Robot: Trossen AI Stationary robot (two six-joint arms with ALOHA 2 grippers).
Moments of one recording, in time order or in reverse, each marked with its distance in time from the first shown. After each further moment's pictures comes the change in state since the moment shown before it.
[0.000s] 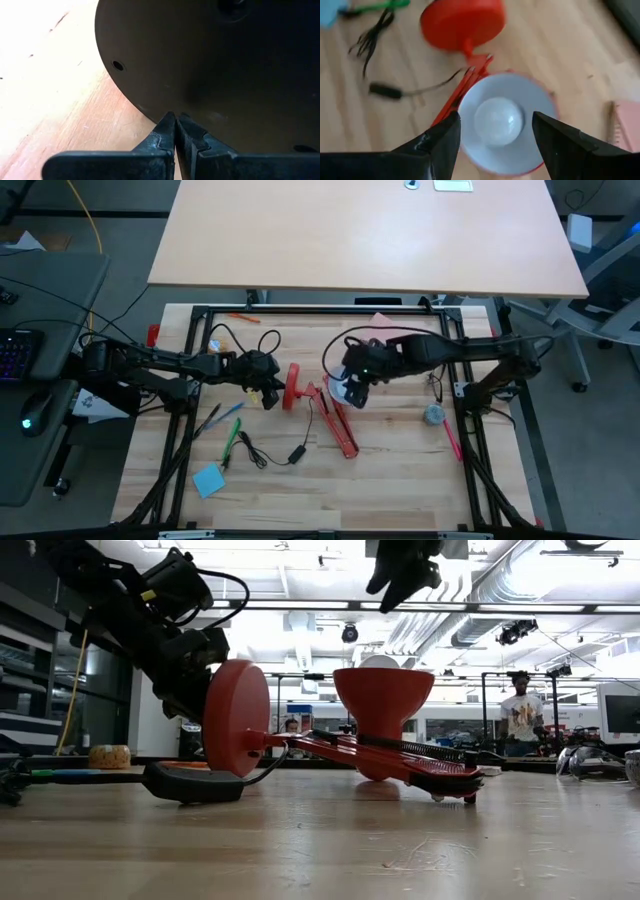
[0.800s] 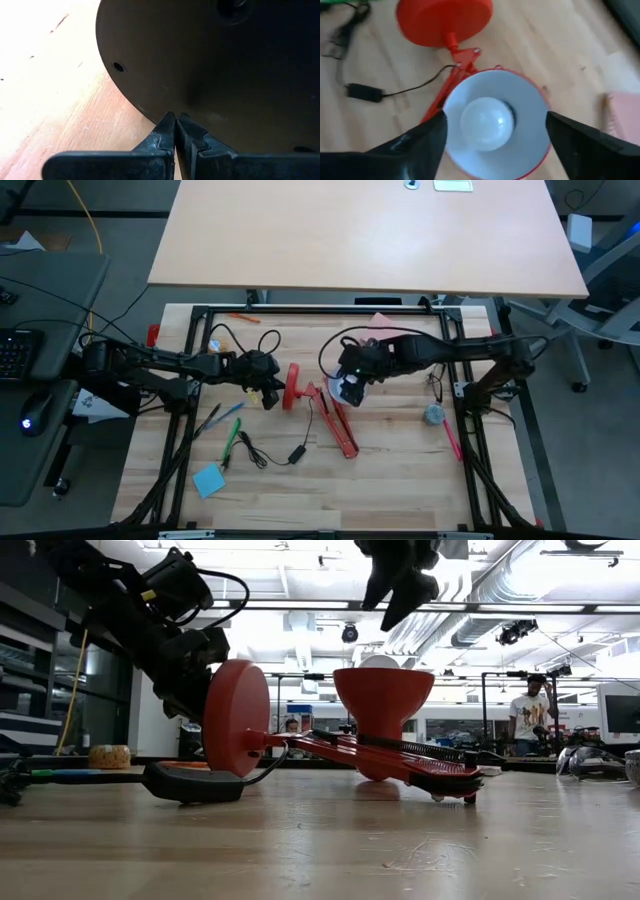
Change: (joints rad) left arm 0.000 0.000 0.000 0.004 0.000 0.001; right arm -0.021 0.045 0.000 -0.014 0.010 0.019
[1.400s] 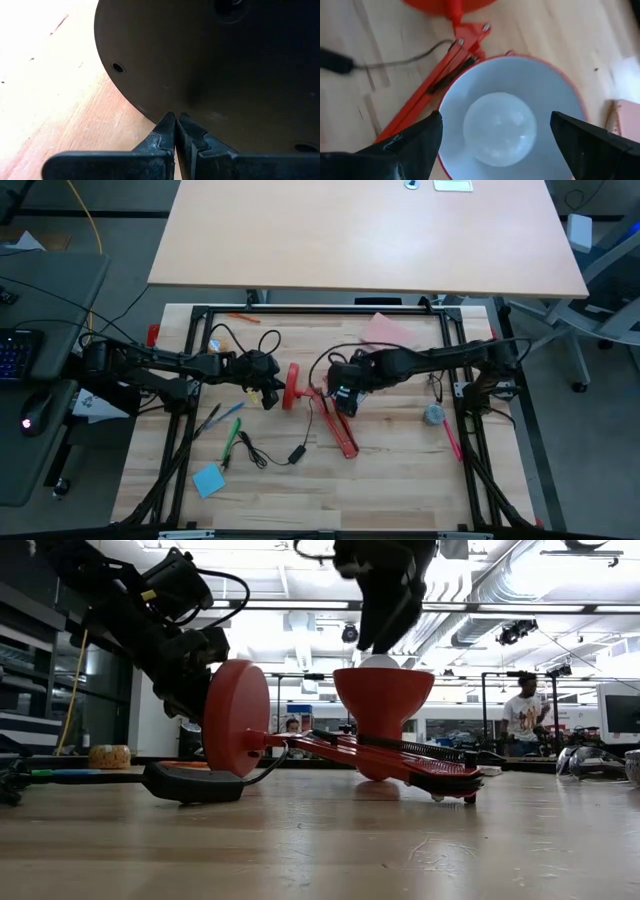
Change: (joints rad) left arm 0.001 0.000 0.000 -0.002 0.000 0.018; right arm 0.042 0.132 0.000 0.011 0.046 -0.105
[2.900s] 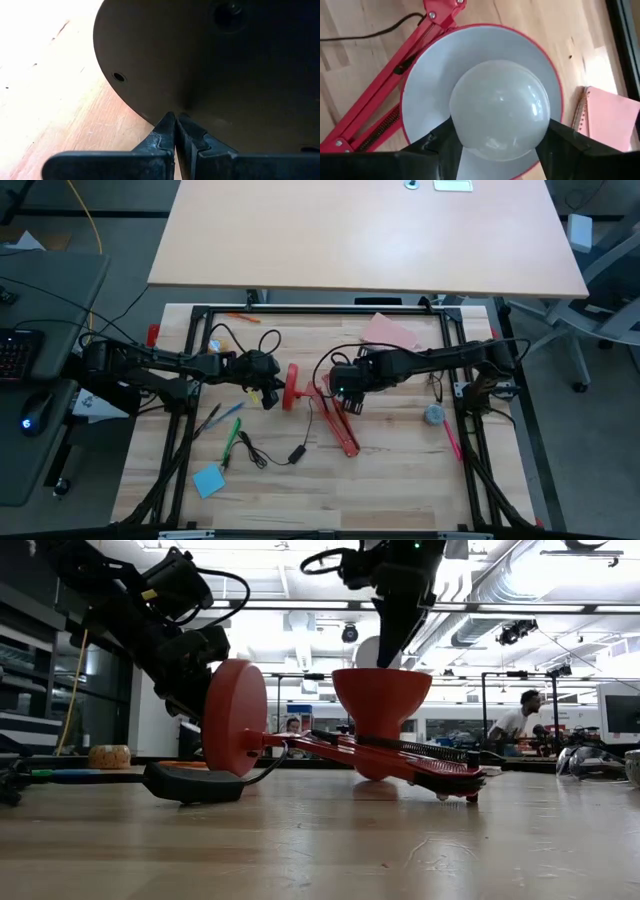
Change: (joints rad) left arm 0.000 0.000 0.000 0.007 -0.008 0.025; right arm 0.002 0.017 0.000 -0.097 0.081 -0.032
